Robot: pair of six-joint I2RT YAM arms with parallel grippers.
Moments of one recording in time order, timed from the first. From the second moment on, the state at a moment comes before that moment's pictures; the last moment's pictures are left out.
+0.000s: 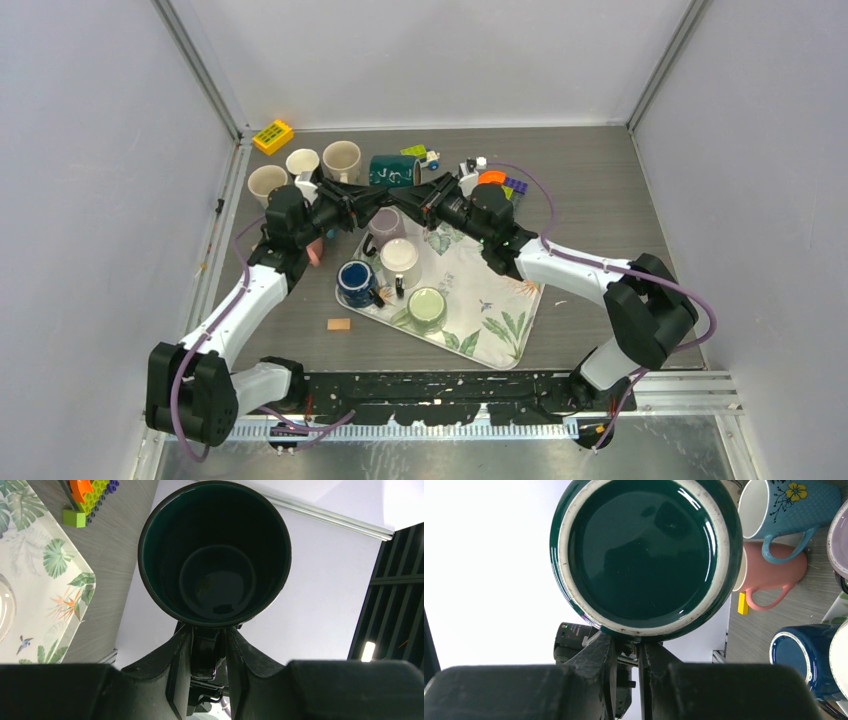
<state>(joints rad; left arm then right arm) -0.25 1.14 0.73 0.26 0.51 -1.70 0.74 1.55 0.95 0.63 -0.18 1.55</state>
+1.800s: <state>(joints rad) -0.18 0.88 1.11 -1.03 -0.61 -0.77 0.77 1.19 1.01 -0.28 -0.09 0.83</state>
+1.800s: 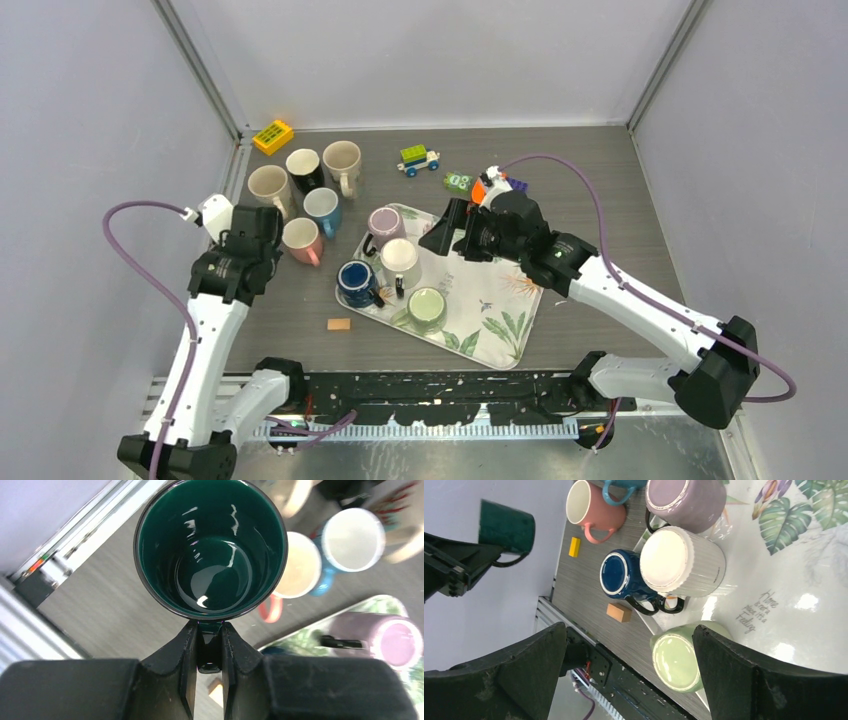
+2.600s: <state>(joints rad) -0.16 0.77 0.53 -0.73 -0.58 -0.96 0.75 1.17 1.01 -0.33 -0.06 0.73</state>
